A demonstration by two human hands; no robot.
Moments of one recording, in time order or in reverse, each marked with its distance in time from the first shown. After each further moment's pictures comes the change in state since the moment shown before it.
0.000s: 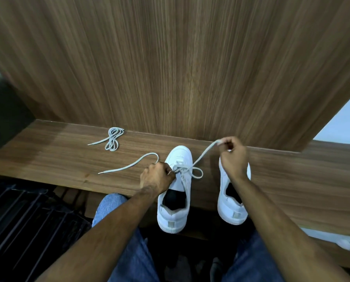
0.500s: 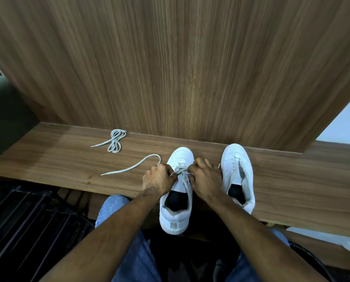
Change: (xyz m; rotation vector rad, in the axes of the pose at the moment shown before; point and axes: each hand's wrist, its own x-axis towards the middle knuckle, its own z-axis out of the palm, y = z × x) left_hand -0.002 0.003 0.000 0.014 0.001 -0.006; right_hand -0.052 0.027 0.049 -0.809 -0.317 -0.611
